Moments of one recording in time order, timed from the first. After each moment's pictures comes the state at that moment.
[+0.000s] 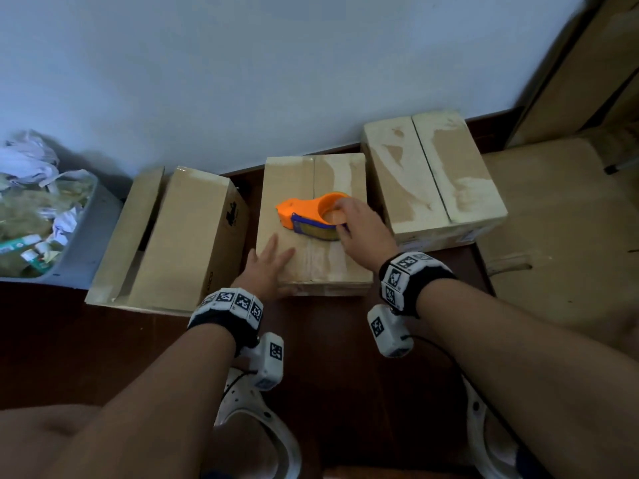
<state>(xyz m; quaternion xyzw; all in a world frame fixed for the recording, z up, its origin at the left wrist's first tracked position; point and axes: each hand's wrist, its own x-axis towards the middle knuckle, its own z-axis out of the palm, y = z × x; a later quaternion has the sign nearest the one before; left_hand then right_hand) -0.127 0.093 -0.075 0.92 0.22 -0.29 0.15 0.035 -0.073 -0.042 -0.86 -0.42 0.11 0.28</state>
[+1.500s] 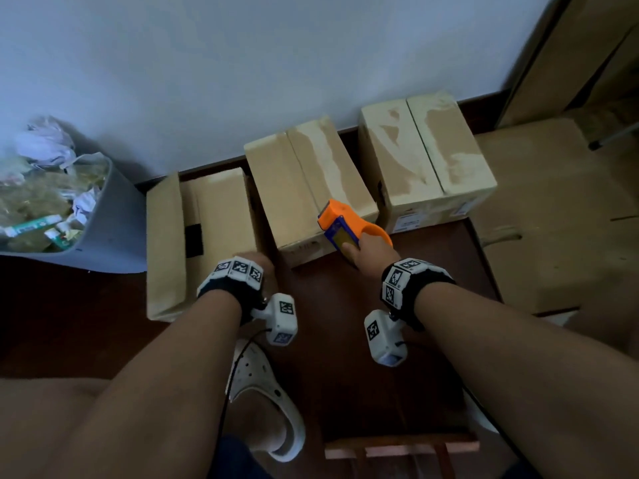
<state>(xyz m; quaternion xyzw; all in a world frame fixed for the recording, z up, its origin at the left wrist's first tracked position) -0.166 0.098 -0.056 0.82 0.43 -0.34 0.14 -0.038 -0.115 -0.040 -0.90 -0.25 0.33 0.15</state>
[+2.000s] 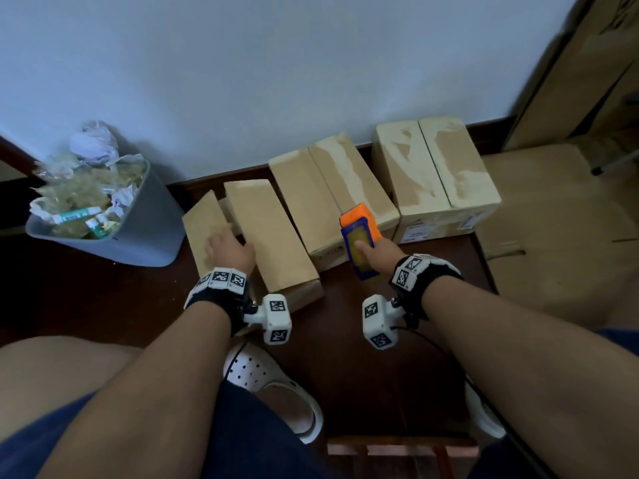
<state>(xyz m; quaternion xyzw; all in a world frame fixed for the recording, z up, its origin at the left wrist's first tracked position) -0.204 0.115 -0.027 0.82 0.53 -0.02 0.21 -0.044 -0.113 -0.021 -0.88 -0.17 0.38 0.21</state>
